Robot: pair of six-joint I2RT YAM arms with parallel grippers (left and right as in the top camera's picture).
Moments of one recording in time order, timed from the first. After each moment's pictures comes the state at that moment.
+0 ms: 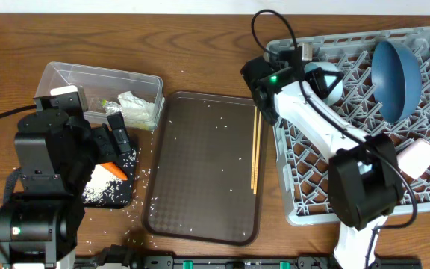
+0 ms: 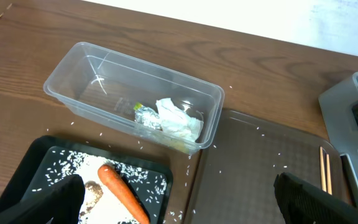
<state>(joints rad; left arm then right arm) -0.02 0.91 1.28 -1.02 -0.06 -0.20 0.48 2.02 1.56 -1.07 1.43 0.35</state>
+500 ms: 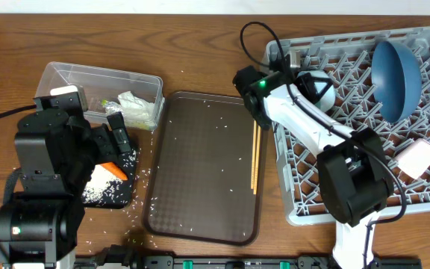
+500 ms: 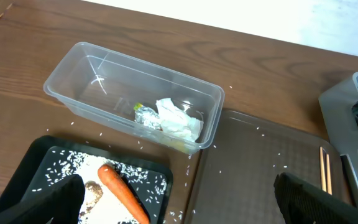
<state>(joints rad) -0.02 0.91 1.28 -1.02 -0.06 -0.20 0.53 2.06 1.56 -1.13 1.40 0.33</state>
